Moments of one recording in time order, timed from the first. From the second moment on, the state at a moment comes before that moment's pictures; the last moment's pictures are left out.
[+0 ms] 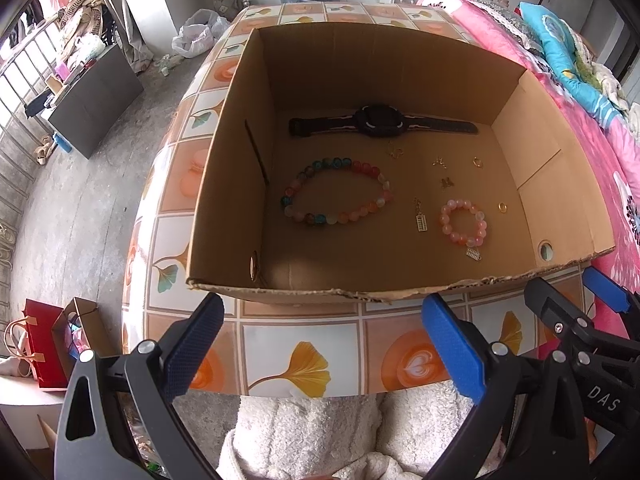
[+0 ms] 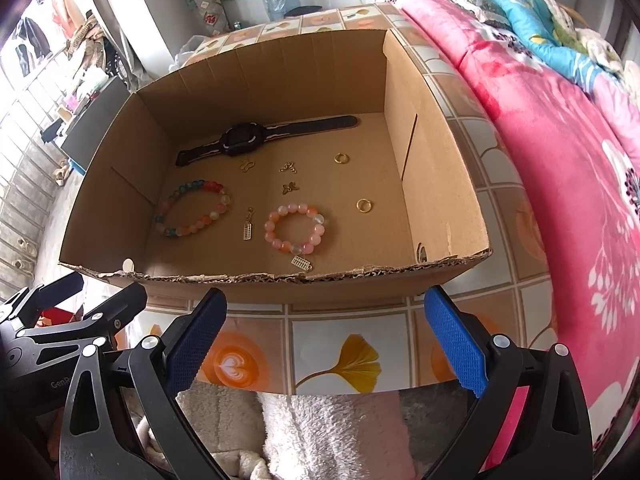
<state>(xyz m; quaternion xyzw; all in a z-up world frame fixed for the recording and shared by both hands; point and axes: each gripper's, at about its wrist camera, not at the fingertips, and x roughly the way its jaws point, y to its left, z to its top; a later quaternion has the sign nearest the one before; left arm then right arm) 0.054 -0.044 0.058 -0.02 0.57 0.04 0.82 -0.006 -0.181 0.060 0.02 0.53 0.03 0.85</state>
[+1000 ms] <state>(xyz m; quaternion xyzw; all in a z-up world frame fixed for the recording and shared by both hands) 0.046 -0.053 0.059 -0.01 0.56 0.04 0.83 -0.012 -0.189 0.062 0.00 0.52 0.03 0.85</state>
